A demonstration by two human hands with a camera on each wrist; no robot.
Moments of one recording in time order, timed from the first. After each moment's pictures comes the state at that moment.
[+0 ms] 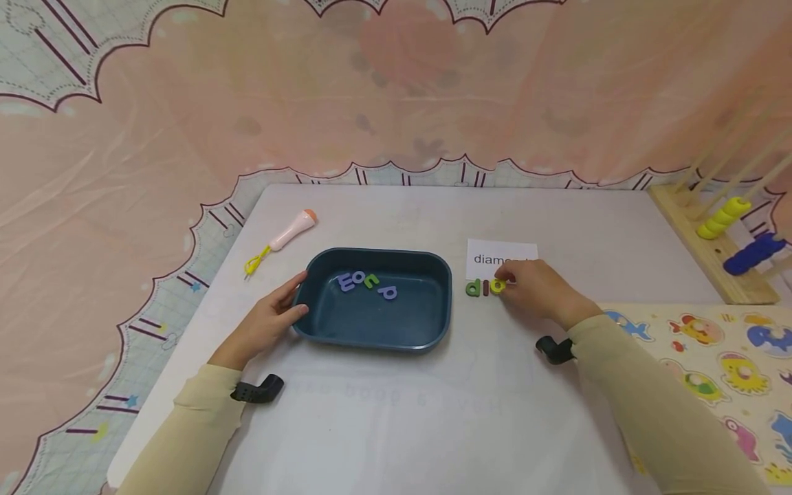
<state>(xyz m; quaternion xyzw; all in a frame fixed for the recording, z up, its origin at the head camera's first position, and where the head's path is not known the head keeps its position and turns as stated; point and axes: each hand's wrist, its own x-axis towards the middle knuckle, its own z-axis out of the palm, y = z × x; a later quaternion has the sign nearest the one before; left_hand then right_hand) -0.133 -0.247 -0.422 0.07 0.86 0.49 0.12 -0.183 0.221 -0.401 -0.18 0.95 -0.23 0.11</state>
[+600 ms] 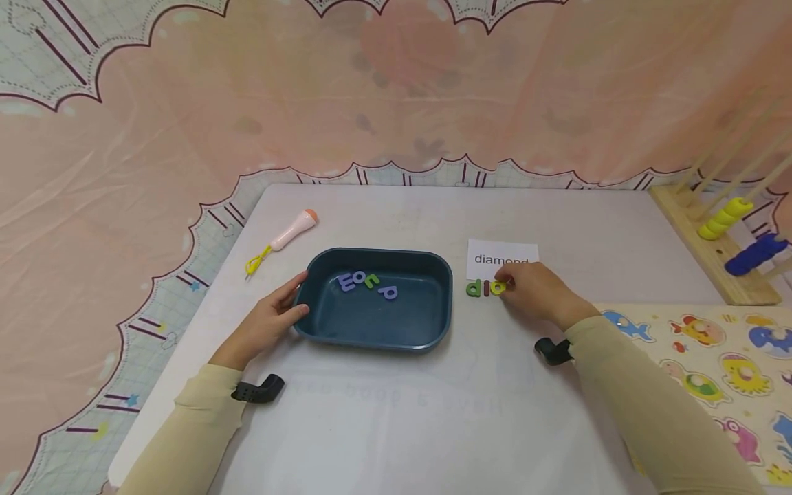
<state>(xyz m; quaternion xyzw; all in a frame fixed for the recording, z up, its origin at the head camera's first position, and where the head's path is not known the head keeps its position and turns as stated) -0.134 -0.247 -0.422 0.06 0.86 0.49 0.12 -0.186 0.220 -0.413 -0.19 0.95 -0.22 0.11</state>
